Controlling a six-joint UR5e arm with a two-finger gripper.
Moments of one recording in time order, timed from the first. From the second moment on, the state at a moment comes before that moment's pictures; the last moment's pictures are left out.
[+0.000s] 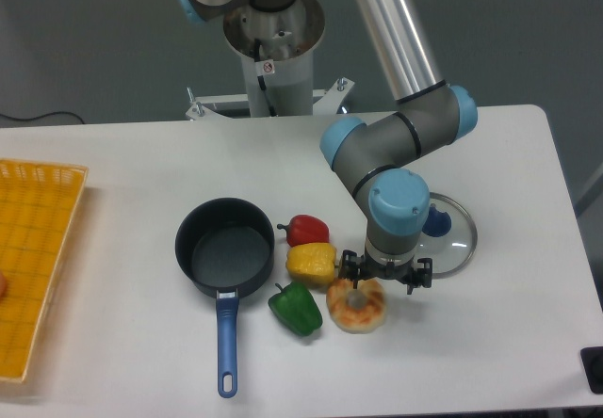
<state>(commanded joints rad) 2.55 -2.18 -1.57 -0.87 1.54 0.58</state>
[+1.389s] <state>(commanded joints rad) 2.55 -2.19 -1.57 -0.87 1.54 0.56</state>
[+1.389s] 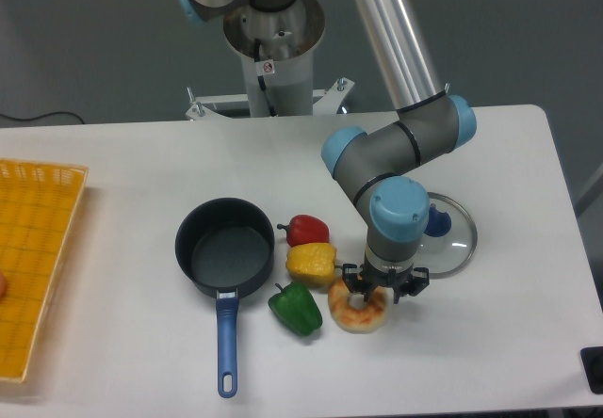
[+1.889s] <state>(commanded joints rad) 2.55 -2.18 -1.57 -0.87 1.53 0.54</state>
